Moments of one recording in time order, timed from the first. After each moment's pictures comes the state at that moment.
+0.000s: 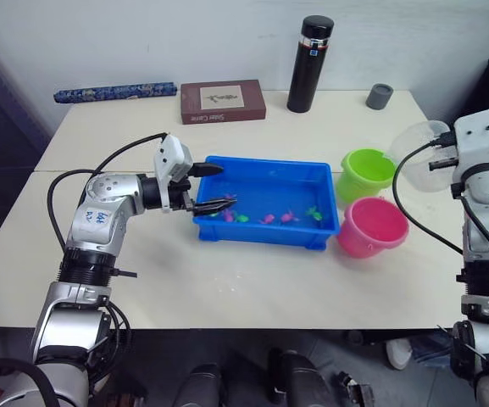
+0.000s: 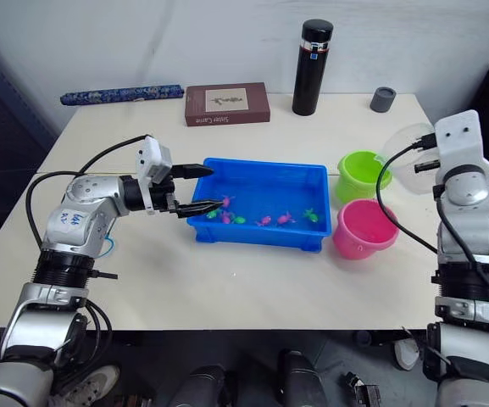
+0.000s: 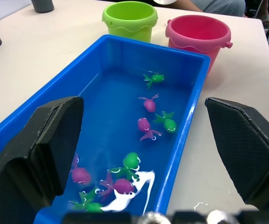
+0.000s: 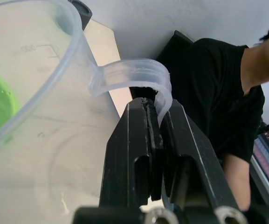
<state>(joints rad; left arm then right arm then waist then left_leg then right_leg) -0.77 0.53 -0.03 0.28 -0.31 0.31 -1.02 -0.73 -0.68 -0.17 0.30 -0.21 0.51 0.09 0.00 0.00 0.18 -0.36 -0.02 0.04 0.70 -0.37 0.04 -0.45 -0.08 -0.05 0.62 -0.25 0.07</state>
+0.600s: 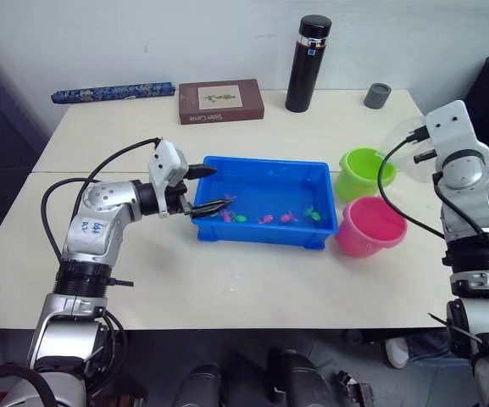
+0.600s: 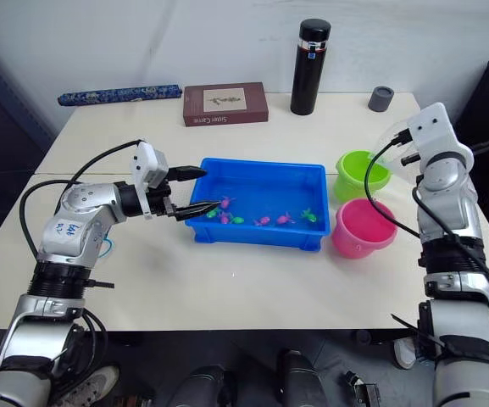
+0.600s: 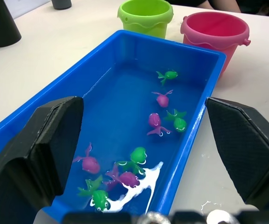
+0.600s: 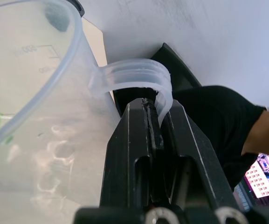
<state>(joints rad) -0.70 0.54 -0.01 0.19 -0.31 0.33 -0.96 -0.87 -0.68 0.00 0.52 -0.33 0.43 0.01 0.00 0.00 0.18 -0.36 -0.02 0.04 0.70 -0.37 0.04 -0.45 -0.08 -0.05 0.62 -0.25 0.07</state>
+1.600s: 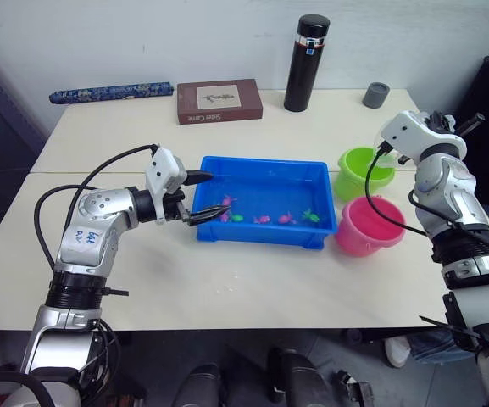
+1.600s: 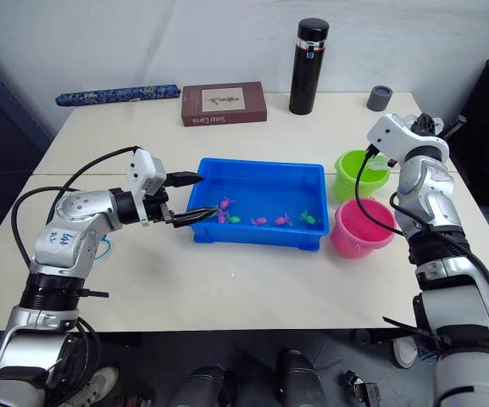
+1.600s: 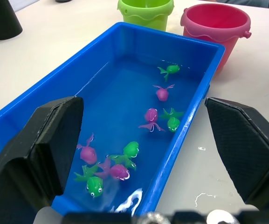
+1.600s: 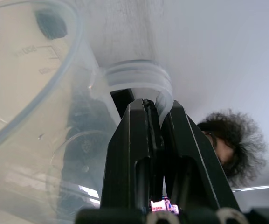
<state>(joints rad) -0.63 0.56 0.00 0.09 -0.31 0.38 -0.92 -0.95 -0.70 0.23 0.67 -0.61 0.28 -0.07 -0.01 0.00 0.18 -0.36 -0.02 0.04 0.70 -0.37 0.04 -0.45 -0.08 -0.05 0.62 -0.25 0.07</state>
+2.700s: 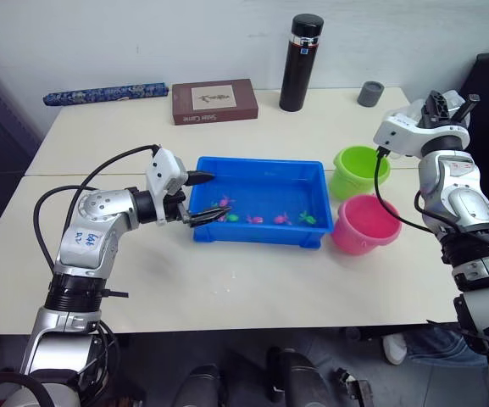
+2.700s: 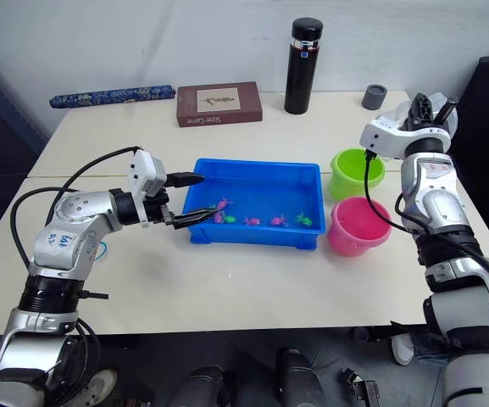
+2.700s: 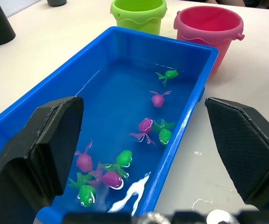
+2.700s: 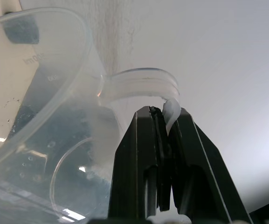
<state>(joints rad) -0.62 0.56 0.00 0.05 -0.31 0.39 -0.92 -0.94 -0.76 0.31 0.63 -0.83 0.20 -0.12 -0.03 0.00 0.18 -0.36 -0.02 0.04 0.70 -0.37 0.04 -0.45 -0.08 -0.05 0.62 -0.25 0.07</state>
